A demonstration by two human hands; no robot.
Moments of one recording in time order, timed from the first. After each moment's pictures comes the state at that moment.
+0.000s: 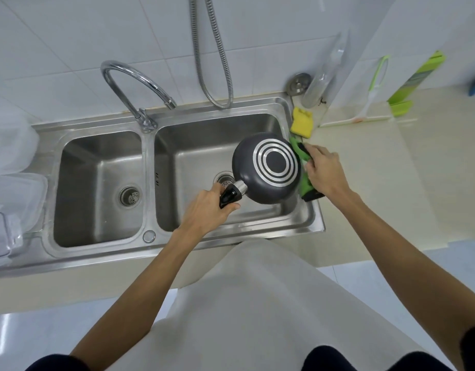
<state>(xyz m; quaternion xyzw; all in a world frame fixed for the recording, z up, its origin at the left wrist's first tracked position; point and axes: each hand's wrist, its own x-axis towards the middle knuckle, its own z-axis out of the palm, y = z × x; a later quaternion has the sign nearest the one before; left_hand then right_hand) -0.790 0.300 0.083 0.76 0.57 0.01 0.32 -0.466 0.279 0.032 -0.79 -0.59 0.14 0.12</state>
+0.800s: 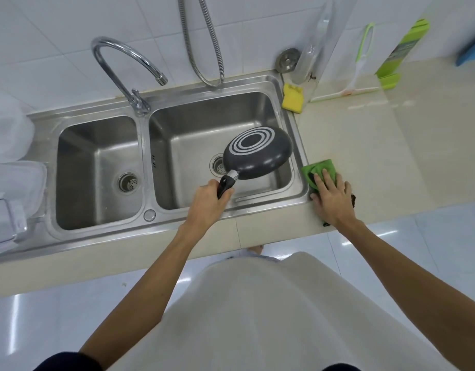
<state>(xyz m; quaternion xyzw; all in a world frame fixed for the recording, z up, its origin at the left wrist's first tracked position) -0.799 0.244 0.063 0.72 0.60 0.07 0.35 -0.472 0.119 -0.044 -0.81 -0.58 0.07 0.00</state>
